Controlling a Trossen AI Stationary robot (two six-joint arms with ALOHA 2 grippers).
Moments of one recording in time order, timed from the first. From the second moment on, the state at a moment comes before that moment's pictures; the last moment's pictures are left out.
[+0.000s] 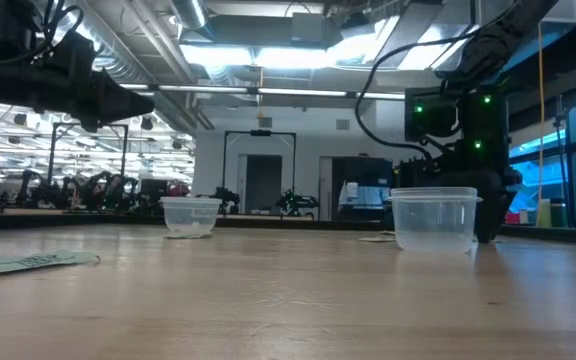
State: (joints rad) left arm 0.38 0.13 0.01 0.13 -0.14 -0.11; right arm -0.35 1.56 0.69 -0.72 0.16 0.46
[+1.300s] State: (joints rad) left arm 0.38 0.13 0.01 0.12 -0.14 -0.11; right arm -0.33 1.55 0.69 -0.71 0.19 0.46
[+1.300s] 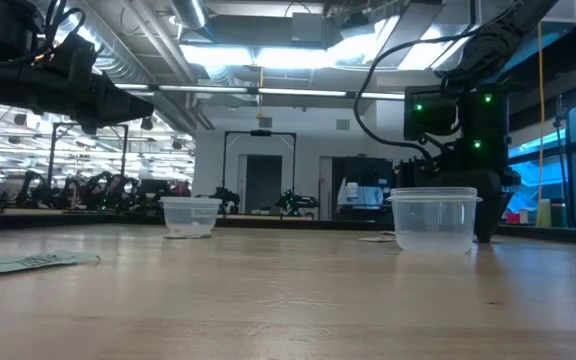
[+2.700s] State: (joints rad) left arm 0.38 0.13 0.01 0.11 -0.15 -0.11; right arm 0.16 1.50 1.25 -1.12 0.18 0.65
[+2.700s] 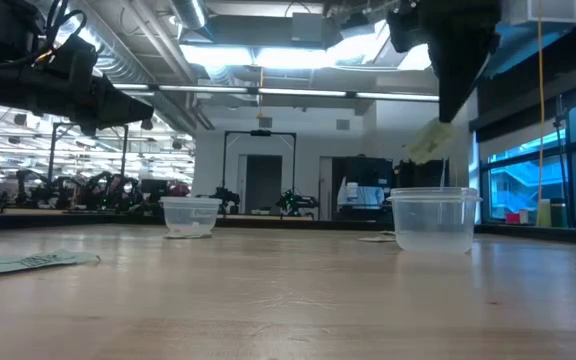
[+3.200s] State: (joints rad) left arm 0.38 0.13 0.01 0.10 -0.15 -0.11; right arm 0.17 1.50 1.06 -0.89 0.08 0.70
